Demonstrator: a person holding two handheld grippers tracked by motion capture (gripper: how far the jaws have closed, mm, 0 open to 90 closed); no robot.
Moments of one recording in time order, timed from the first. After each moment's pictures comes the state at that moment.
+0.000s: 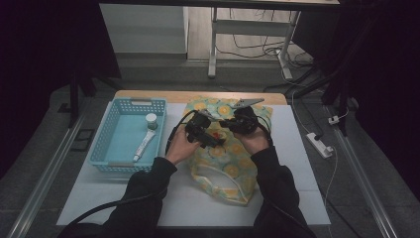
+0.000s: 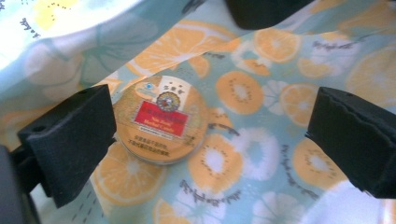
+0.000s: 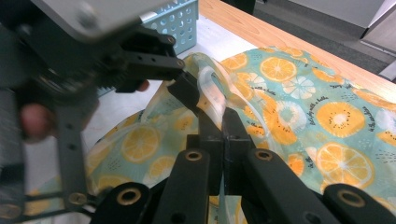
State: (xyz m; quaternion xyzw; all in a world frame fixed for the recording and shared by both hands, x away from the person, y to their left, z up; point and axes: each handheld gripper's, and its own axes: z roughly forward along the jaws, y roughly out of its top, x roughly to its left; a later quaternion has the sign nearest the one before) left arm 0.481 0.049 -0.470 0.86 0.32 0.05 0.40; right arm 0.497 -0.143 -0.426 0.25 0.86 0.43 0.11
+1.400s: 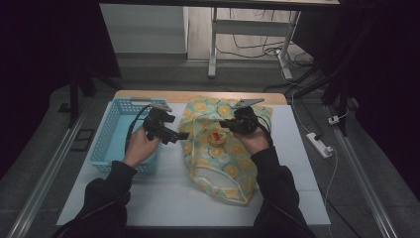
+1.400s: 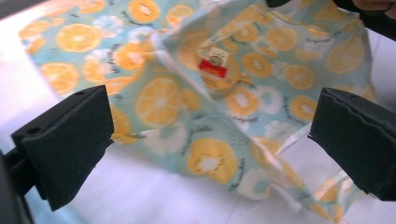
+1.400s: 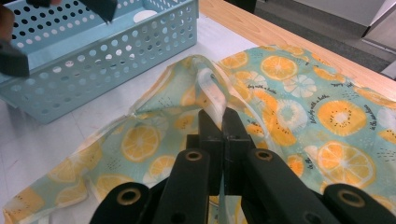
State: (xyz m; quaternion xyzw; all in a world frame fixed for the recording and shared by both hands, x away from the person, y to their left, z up) left arm 0.444 0.169 -0.438 0.83 0.36 0.07 0.43; right arm 0.498 -0.143 -0.427 0.25 0.86 0.43 0.10
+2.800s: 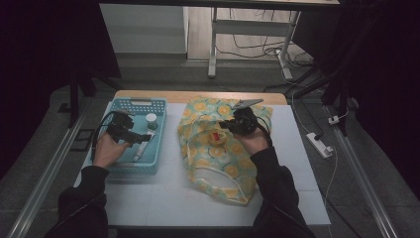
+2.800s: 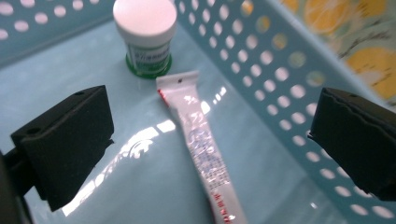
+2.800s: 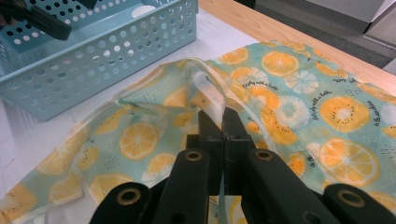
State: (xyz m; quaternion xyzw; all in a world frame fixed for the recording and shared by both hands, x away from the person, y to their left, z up) left arm 0.441 0.274 -0.490 0.81 0.48 0.10 0.33; right arm 0.499 -0.142 -0.430 0.25 0.86 0.43 0.10
